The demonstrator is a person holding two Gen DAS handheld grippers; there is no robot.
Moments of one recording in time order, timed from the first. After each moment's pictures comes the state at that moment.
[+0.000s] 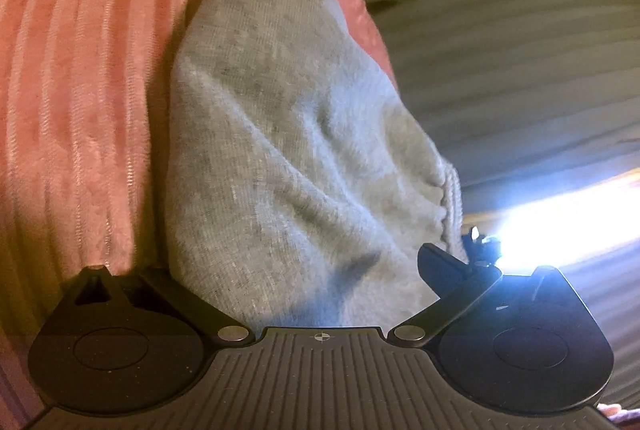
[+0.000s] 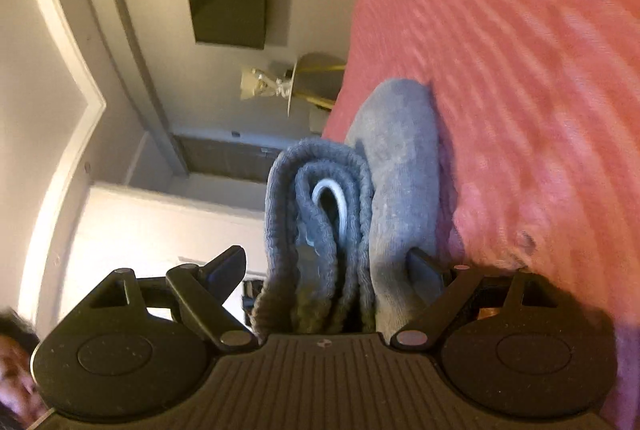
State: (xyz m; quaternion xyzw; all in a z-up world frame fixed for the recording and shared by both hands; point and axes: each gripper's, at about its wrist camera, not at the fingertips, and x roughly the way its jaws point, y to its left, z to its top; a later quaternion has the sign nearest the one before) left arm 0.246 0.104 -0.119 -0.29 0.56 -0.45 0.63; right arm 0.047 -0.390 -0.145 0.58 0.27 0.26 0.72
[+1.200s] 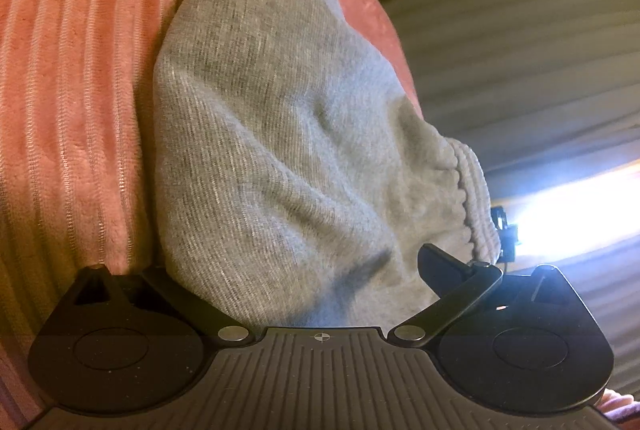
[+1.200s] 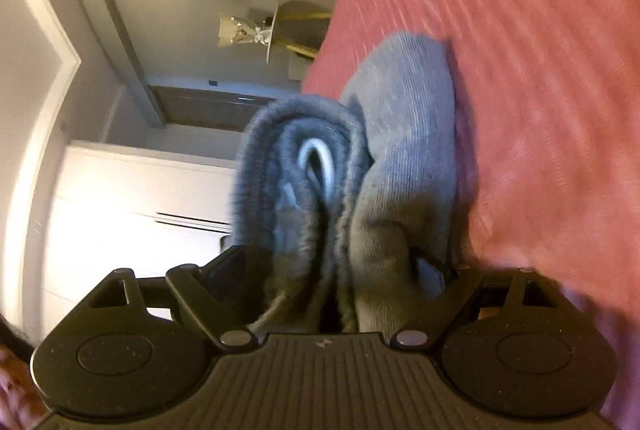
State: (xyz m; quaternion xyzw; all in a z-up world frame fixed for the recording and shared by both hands) left arm 0.249 0.088 -0.108 -0.27 0.57 -0.44 0.64; right arm 0.107 -0.358 -0.140 0.56 0.36 0.28 0.69
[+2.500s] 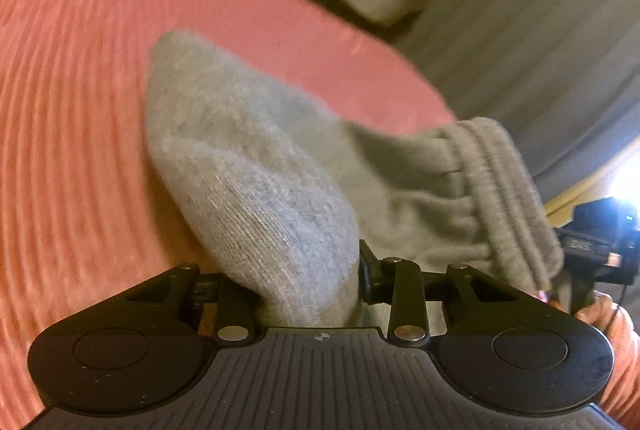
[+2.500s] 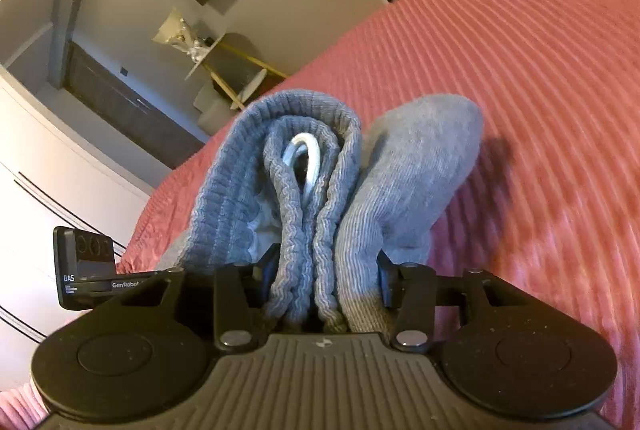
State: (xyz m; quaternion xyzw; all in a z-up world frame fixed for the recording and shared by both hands) left arm 0.197 0.051 -0.007 -0.12 0.47 -0.39 0.79; right arm 0.095 -0.269 -0.035 0.34 0.33 0.10 0.87
